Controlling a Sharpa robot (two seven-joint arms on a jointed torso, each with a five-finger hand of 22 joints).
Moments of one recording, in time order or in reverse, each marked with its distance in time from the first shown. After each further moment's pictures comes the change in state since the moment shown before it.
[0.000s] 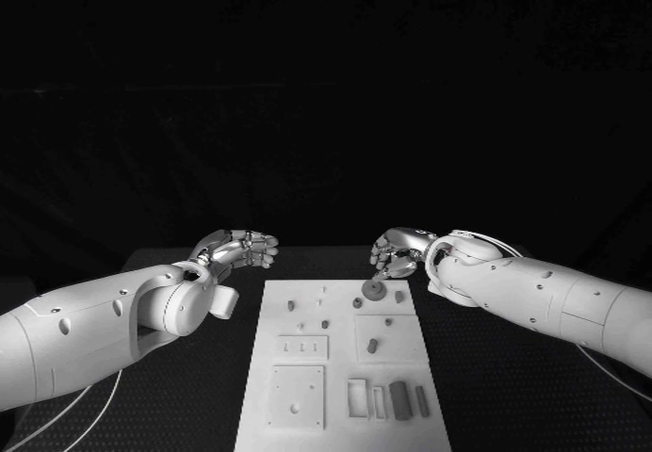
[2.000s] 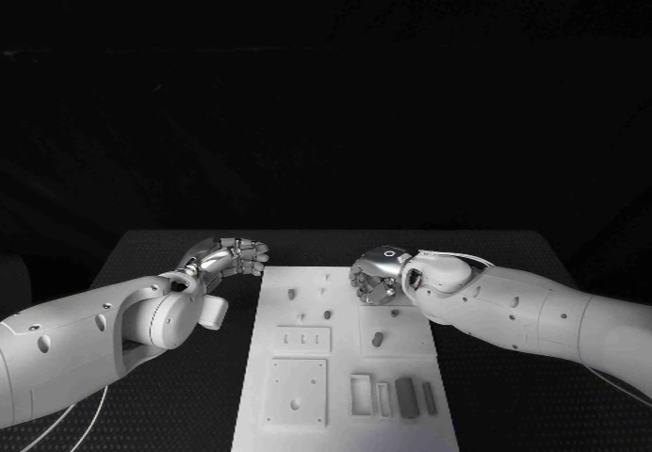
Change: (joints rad) left arm -0.005 0.010 0.000 0.002 0.002 0.006 0.003; left_hand -0.028 -0.004 0.000 0.000 -0.004 -0.003 0.003 -0.008 0.001 -0.012 0.005 -0.020 -0.002 0.000 0.000 0.004 -0.005 -0.008 0.000 0.000 0.004 0.000; right arm -0.031 -0.006 -0.030 0.083 -0.346 -0.041 -0.032; right_hand 0.010 -0.010 0.161 0.006 -0.005 0.047 -0.013 -0.014 -0.038 0.024 -0.010 -0.027 -0.018 0.005 -0.009 0.344 0.129 -0.033 0.044 -0.076 0.366 -0.001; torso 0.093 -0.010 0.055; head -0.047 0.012
